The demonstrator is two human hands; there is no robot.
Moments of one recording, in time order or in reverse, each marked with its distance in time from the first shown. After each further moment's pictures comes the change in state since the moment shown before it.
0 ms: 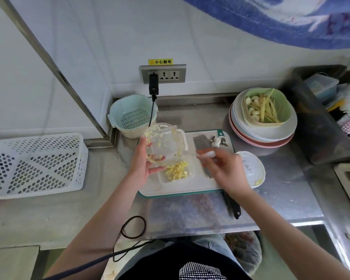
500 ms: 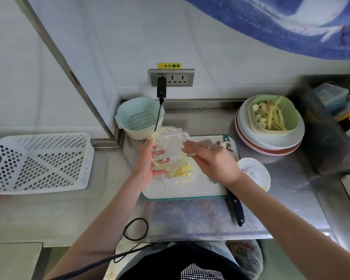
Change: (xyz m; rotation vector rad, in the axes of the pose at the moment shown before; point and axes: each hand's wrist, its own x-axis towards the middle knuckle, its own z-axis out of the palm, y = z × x) left_hand -0.004 0.006 0.001 0.025 -0.016 0.005; right_hand 0.044 0.010 0.020 -0.386 -0.191 -0.590
